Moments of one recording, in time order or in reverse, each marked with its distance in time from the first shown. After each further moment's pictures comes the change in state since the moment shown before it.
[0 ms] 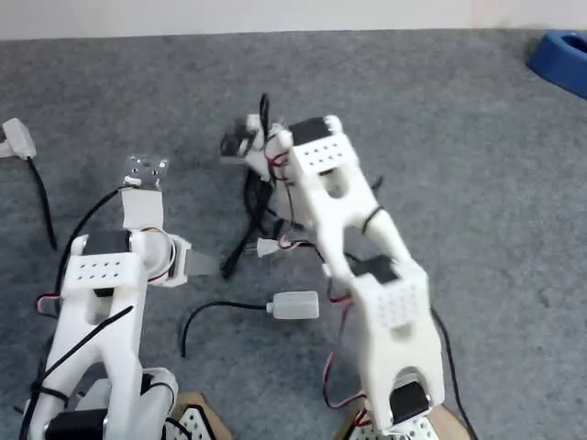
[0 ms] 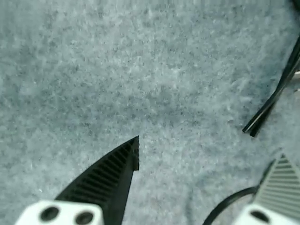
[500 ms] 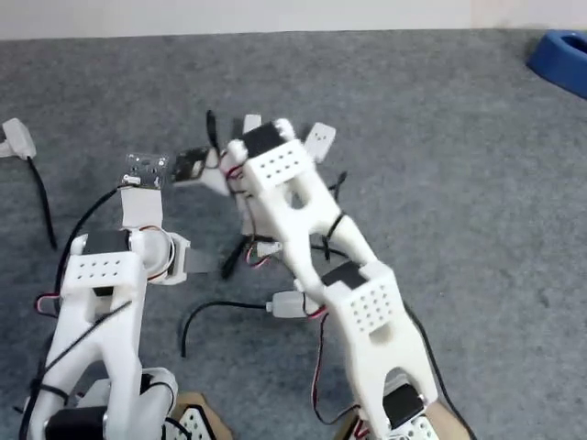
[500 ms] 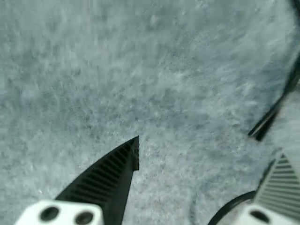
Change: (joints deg) left arm -1.0 1.5 0.2 -1.5 -0.1; right arm -10.6 -1.1 -4.8 5.3 -0.6
